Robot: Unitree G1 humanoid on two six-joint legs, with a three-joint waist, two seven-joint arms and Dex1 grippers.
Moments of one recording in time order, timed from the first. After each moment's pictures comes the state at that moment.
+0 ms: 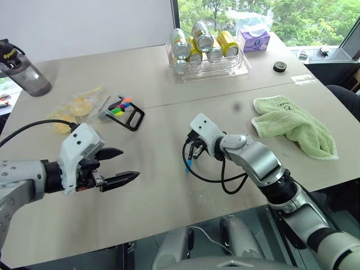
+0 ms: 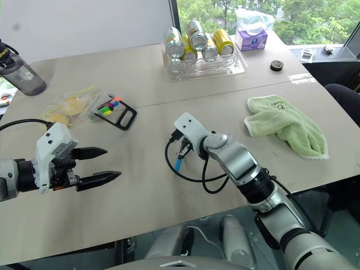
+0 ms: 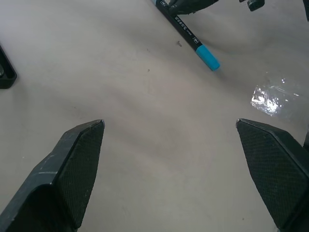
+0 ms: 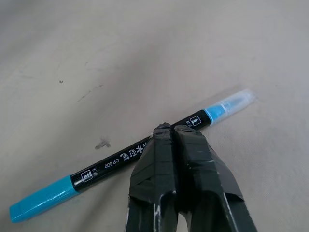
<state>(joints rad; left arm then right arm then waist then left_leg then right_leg) 0.12 1.05 0.61 -0.67 -0.72 1.11 -0.95 -0.70 -0.17 0.48 -0.17 0.12 1.14 0.39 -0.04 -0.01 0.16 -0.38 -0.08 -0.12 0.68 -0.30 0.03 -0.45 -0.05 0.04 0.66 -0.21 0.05</state>
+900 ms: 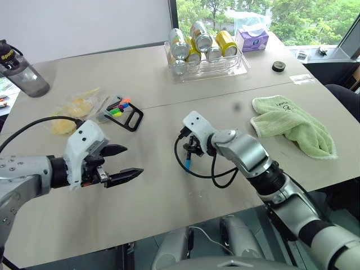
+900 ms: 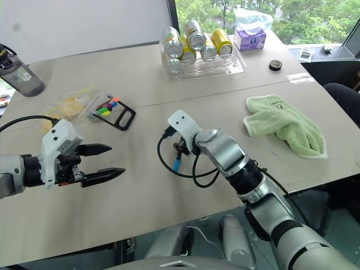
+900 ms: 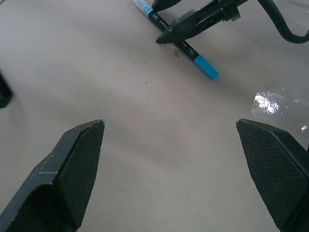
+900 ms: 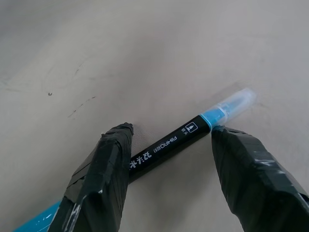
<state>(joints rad) 0.08 1.07 0.54 -0.63 -0.74 1.06 -0.93 -0.81 -0.09 0.50 -0.01 0.12 1.20 0.38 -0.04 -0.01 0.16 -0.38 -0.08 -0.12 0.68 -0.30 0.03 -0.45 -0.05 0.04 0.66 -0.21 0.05</state>
